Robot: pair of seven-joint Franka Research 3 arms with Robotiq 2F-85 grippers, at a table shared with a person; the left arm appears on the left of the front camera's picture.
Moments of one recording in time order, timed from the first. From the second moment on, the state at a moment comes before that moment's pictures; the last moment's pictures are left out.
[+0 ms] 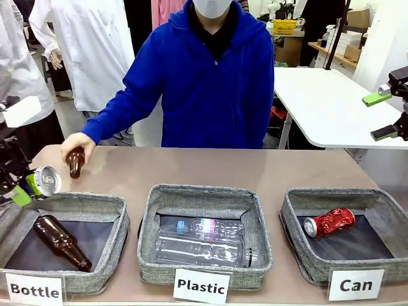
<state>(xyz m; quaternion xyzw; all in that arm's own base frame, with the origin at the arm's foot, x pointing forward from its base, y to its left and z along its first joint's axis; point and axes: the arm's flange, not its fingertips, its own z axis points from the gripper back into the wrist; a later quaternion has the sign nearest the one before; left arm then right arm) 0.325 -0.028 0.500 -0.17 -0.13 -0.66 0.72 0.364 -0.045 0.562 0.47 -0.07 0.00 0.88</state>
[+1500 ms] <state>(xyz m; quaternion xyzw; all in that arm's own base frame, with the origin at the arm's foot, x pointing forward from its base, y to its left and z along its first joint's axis) 0.219 0.221 0.550 -0.24 -0.30 -0.51 0.77 0.364 -0.045 0.562 0.47 -0.07 0.00 0.88</state>
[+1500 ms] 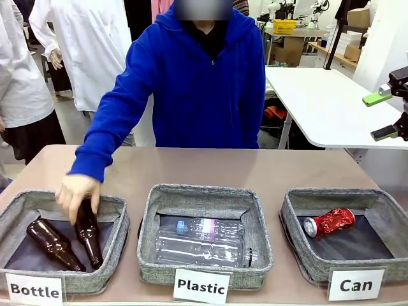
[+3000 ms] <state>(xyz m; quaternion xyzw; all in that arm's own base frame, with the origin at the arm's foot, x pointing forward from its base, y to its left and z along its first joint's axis) 0.391 -0.333 0.568 -0.24 -0.17 -0.71 0.63 0.294 -0.114 0.585 0.43 -0.06 -0.02 0.90</state>
